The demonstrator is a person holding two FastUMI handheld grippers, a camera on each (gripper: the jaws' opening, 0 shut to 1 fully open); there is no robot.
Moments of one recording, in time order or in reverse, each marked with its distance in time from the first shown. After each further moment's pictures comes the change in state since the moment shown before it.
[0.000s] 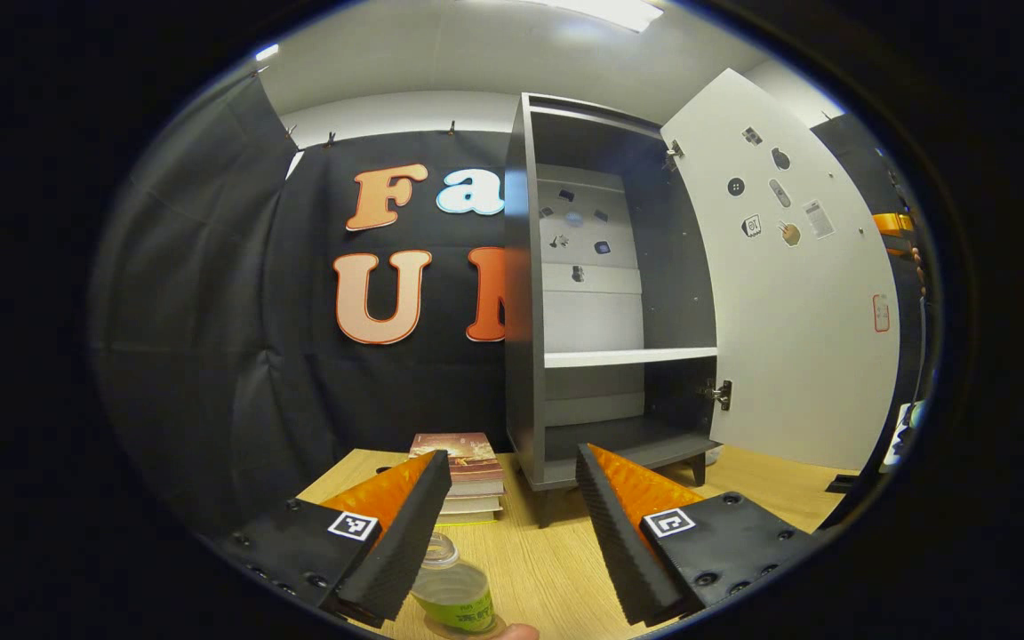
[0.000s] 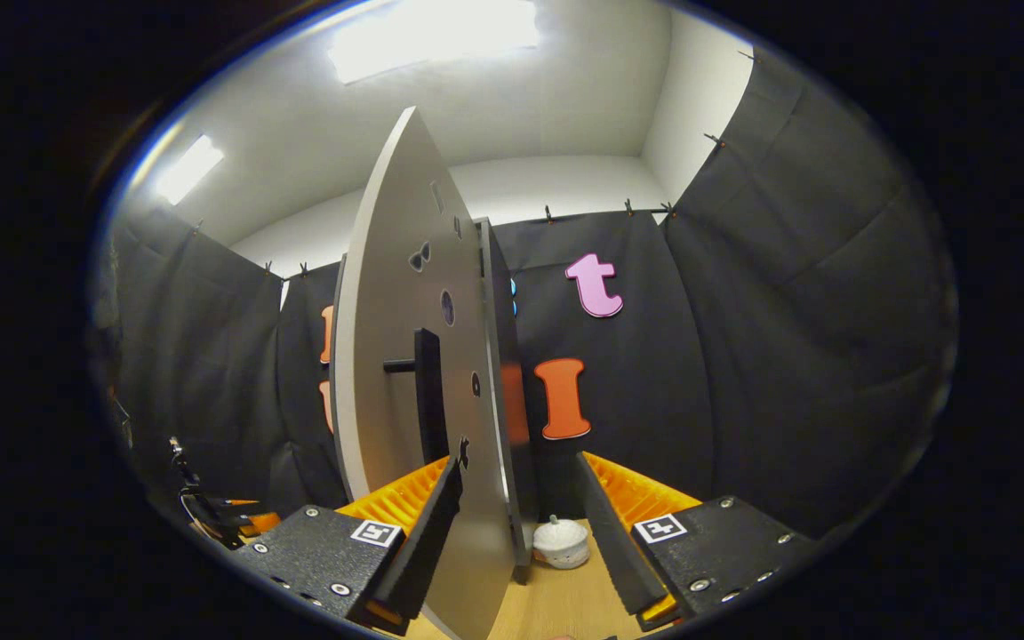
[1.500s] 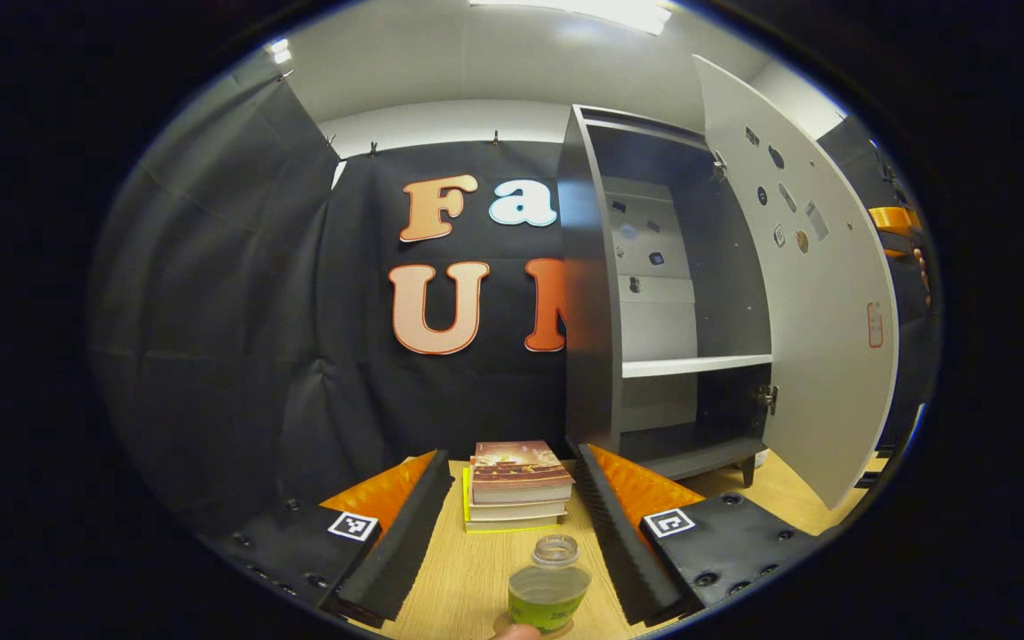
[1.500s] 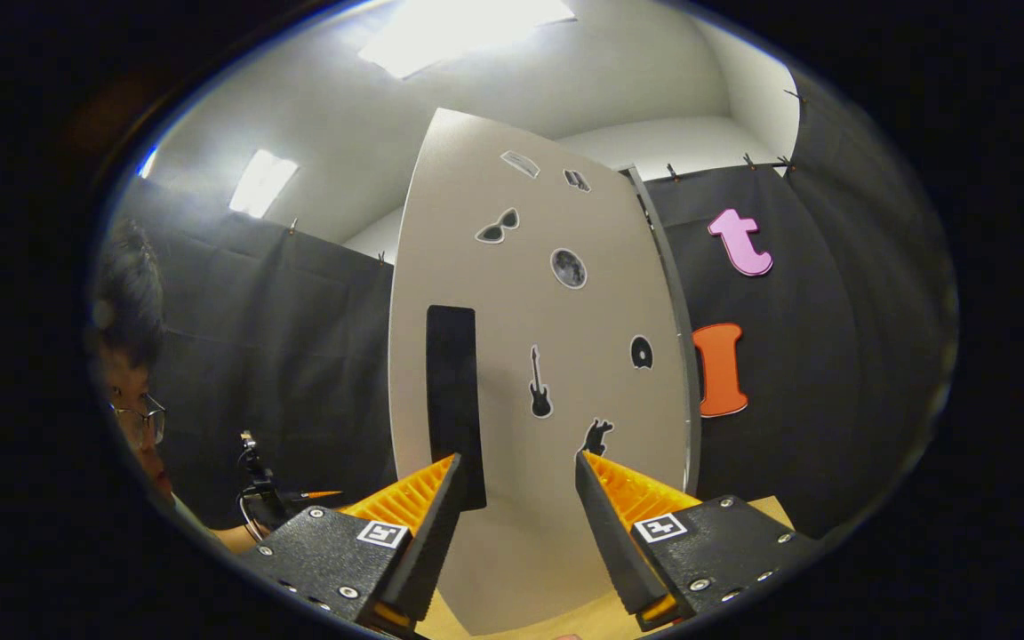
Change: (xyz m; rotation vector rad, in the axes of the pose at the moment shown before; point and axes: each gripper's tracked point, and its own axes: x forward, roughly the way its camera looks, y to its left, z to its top) left arm -0.019 0.083 0.018 0.005 -0.035 0.146; right arm 0.019 0.113 -0.025 0.040 0.054 0.424
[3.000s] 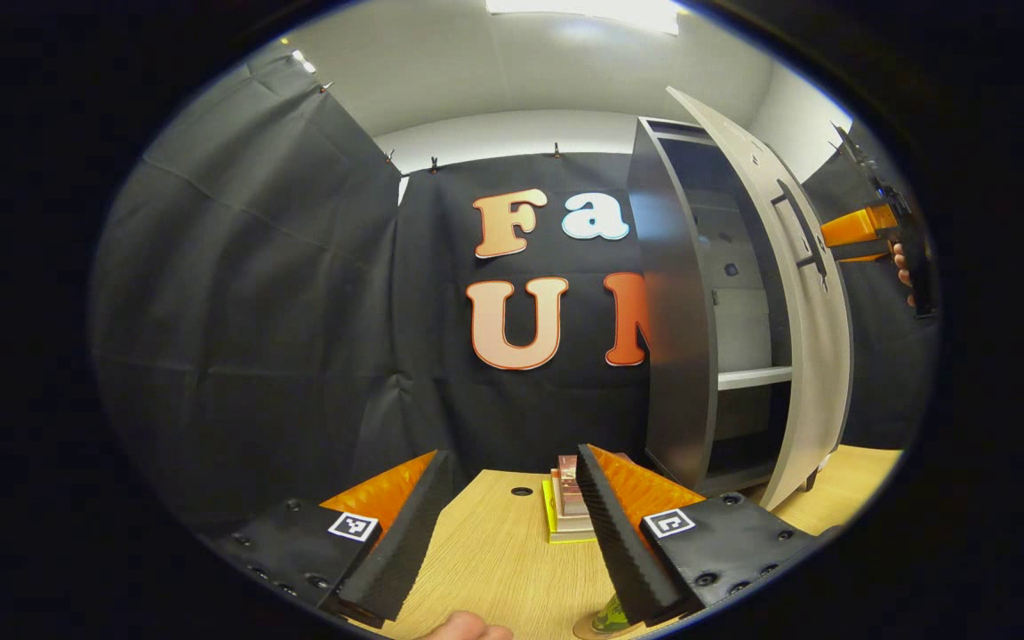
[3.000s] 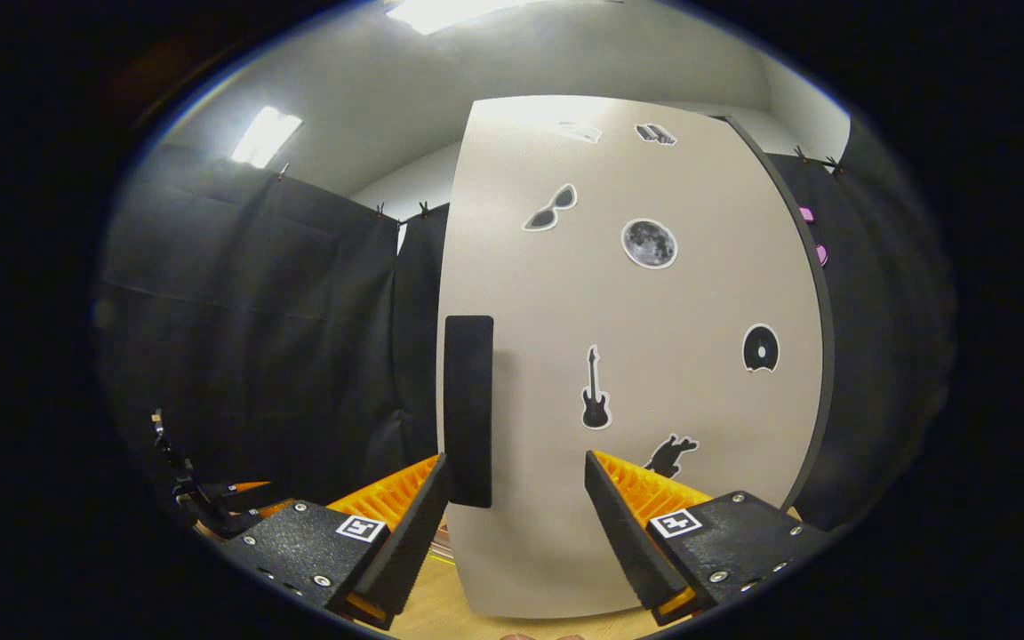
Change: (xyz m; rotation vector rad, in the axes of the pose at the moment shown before) left arm -0.012 0.097 0.017 0.019 -0.037 0.210; right arm 0.054 0.026 -0.009 -0.099 0.102 -0.048
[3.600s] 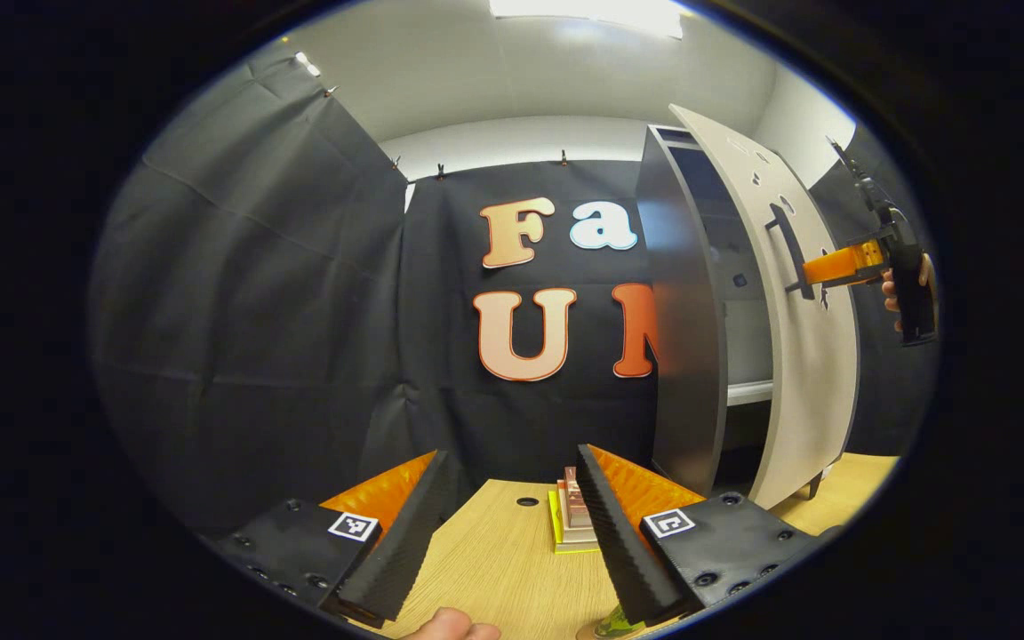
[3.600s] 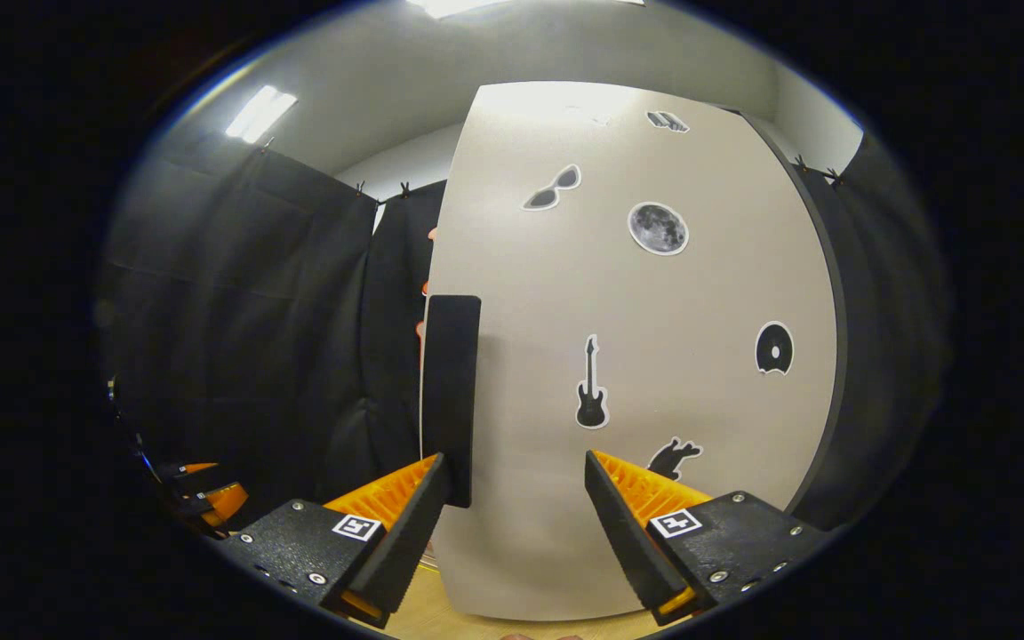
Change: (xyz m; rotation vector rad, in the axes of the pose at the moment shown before) left arm 0.009 0.002 0.024 0.003 -0.022 0.014; right arm 0.023 -0.013 -0.010 -0.046 0.043 -0.111
